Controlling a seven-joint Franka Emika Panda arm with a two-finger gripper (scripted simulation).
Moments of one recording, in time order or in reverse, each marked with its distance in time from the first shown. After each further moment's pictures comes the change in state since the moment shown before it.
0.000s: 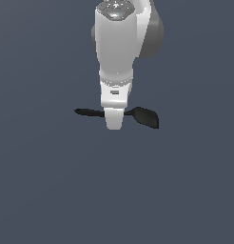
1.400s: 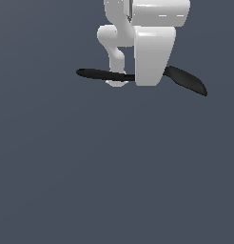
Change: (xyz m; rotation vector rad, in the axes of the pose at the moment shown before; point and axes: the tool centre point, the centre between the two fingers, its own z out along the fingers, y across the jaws) arm 0.059 0.027 -0.169 0.000 -0.001 0.004
